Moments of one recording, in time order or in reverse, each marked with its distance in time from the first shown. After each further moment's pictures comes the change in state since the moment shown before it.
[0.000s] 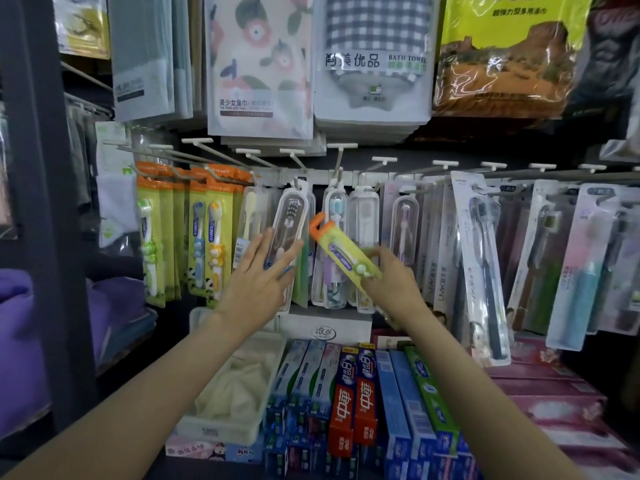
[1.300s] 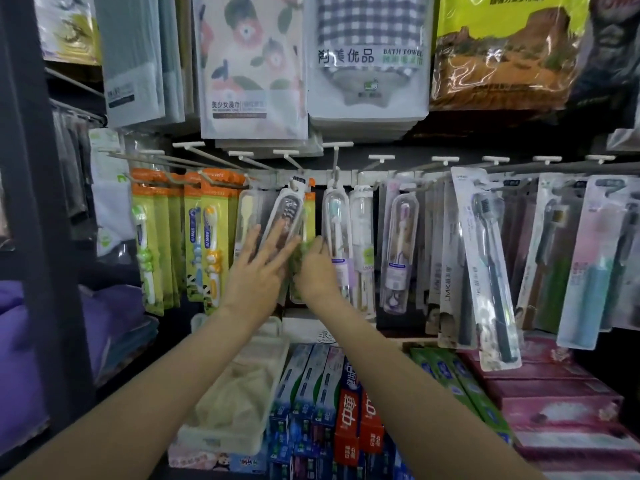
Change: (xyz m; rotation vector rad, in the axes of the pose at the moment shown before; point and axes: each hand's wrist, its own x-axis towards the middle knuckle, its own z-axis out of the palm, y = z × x) left_hand 0.019 -0.001 -0.011 0.109 -0.324 0.006; right_hand 0.044 -0.052 0.092 0.014 -0.024 0.012
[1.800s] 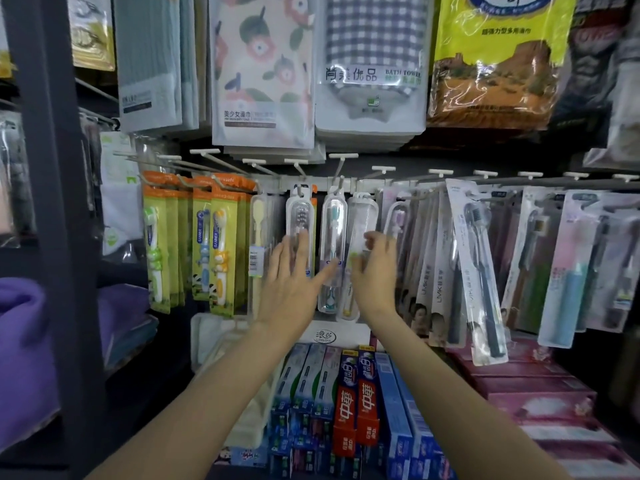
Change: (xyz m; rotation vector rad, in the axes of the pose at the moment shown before) left_hand -0.005 0.038 -0.025 -0.413 0.286 -0.209; right_hand -0.026 0.037 -0.054 0.122 0.475 -0.095
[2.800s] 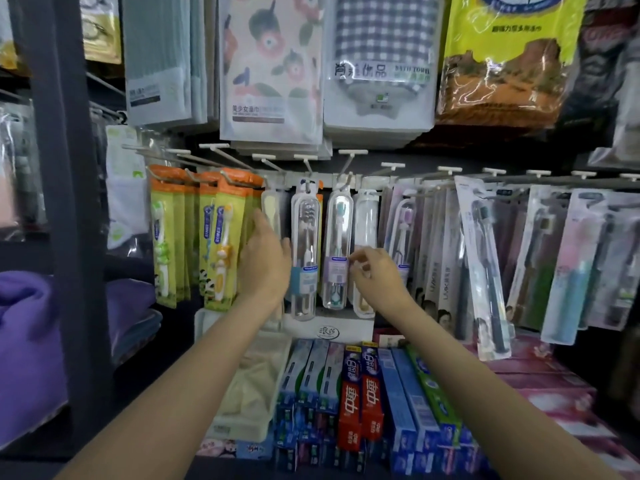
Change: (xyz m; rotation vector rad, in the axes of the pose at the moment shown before) left_hand 0.021 -0.032 -0.021 -0.678 0.091 -0.628; right_hand -0.005 -0.005 -0.020 -0.173 -0.413 -0.035
